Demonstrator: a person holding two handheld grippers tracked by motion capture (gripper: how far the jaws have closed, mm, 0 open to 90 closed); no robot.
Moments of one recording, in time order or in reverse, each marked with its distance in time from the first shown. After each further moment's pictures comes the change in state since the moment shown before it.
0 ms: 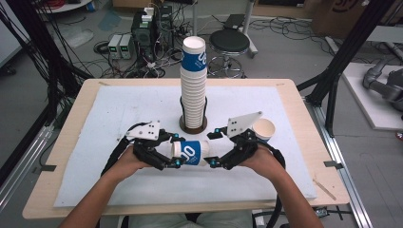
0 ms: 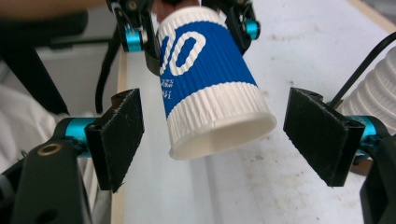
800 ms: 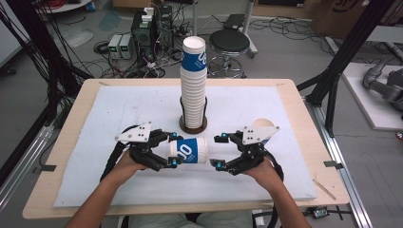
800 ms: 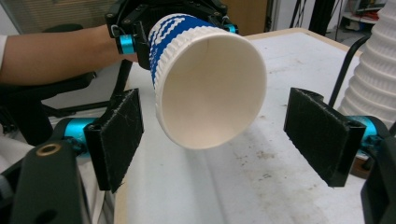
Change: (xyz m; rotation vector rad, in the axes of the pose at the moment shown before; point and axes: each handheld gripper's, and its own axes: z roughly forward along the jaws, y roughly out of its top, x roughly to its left) left arm -0.002 -0.011 -0.006 -0.163 -0.041 0.034; right arm 0.007 -0.047 -0.001 -0.251 -0.016 0.099
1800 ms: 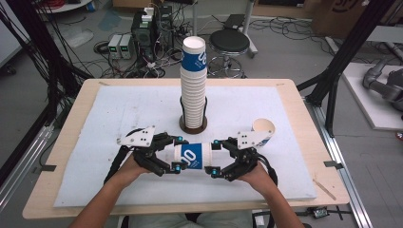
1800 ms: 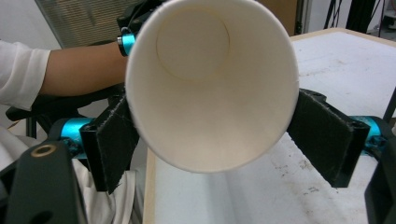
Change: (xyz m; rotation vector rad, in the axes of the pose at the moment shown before) left arm -0.007 -0.001 0.011 -0.063 -0.080 0.026; right arm 0.003 -0.013 0.018 -0.044 0.127 0.054
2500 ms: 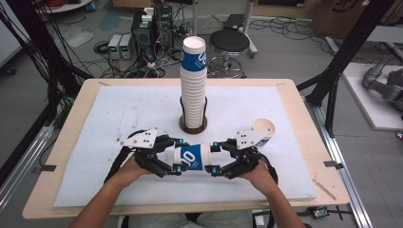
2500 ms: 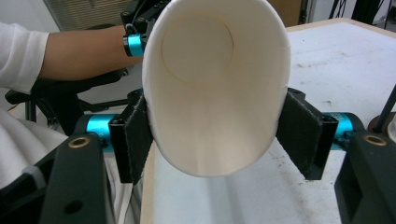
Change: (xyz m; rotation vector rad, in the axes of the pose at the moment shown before) left arm -0.001 -0.005 0.003 0.057 0.026 -0.020; right arm -0.001 0.005 -0.003 0.065 -0.006 -0.042
